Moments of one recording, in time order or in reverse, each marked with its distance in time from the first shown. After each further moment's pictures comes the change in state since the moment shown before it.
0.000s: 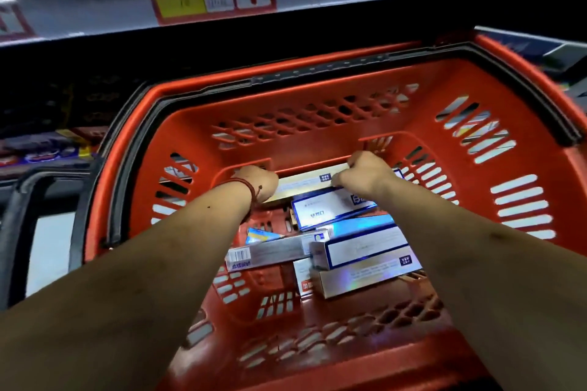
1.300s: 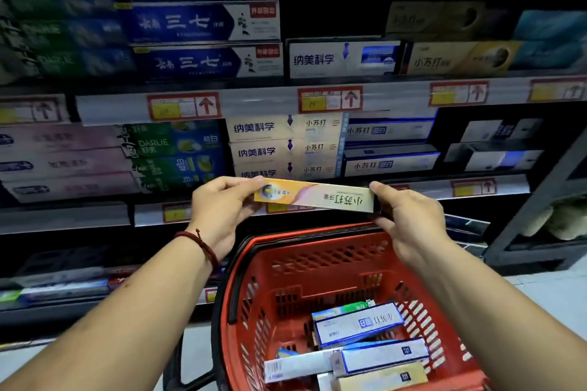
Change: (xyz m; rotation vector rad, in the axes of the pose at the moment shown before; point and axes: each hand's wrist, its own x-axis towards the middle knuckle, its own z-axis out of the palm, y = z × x) left_hand -0.239 0.029 -0.197 -1.129 0.268 0.704; right_hand -0.249 -0.130 -0.161 1.331 0.393 -0.333
